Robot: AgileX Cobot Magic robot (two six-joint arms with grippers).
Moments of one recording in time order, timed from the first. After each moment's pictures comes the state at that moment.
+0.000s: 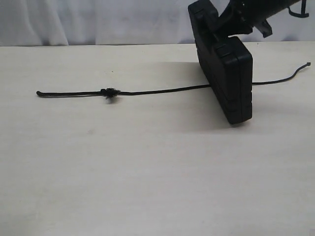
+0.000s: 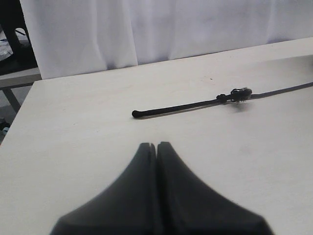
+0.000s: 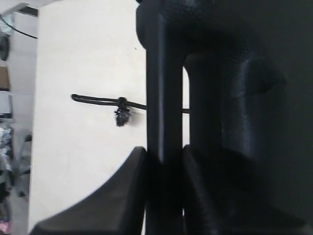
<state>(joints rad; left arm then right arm) -0.09 0.00 0.00 0.05 0.34 0.03 -0.06 2.13 -1.93 0.80 1.22 -0.24</state>
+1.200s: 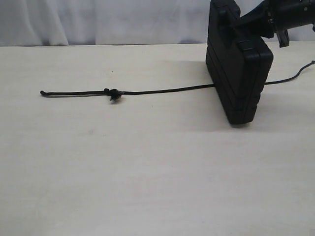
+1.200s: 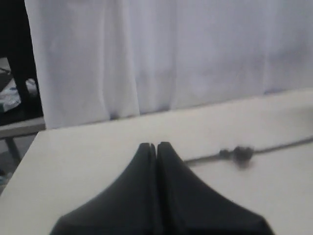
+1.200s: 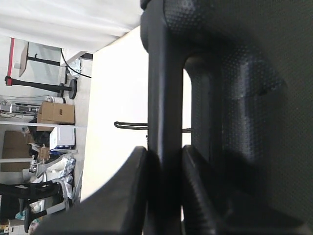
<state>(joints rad) -0.09 0.00 0.00 0.02 0.13 0.02 -0.23 2.12 -1.77 1.08 1.22 -0.45</state>
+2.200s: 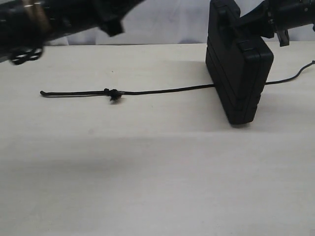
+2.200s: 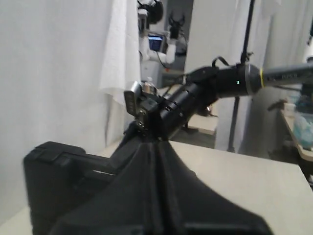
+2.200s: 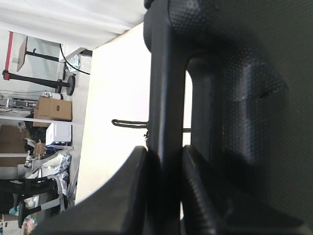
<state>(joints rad) -0.35 1.72 -1.06 1.02 -1.03 -0.89 -0.23 2.12 -1.77 1.08 1.23 -0.48</state>
